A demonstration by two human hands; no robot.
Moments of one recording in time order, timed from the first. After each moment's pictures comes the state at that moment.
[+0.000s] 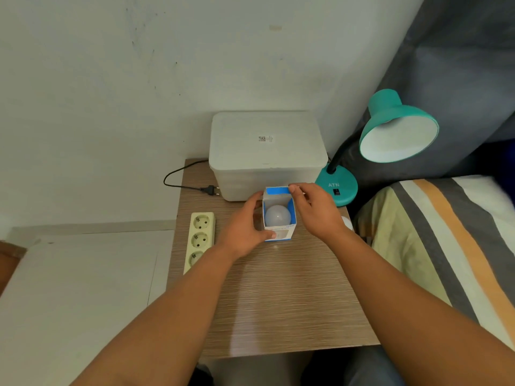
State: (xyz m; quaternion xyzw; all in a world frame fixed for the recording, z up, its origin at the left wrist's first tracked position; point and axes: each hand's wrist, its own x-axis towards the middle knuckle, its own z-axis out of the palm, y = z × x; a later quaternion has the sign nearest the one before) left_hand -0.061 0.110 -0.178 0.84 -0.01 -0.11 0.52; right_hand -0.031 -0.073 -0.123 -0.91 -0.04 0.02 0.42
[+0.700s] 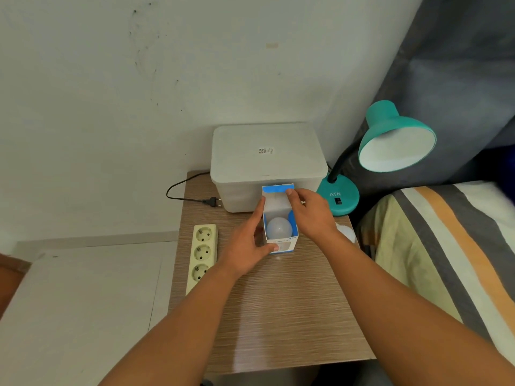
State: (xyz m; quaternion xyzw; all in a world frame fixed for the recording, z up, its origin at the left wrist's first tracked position) left_hand -0.065 0.112 -0.185 0.83 -0.04 -0.10 0.55; right_hand -0.016 -0.058 -0.119 -0.90 0.03 0.03 0.44
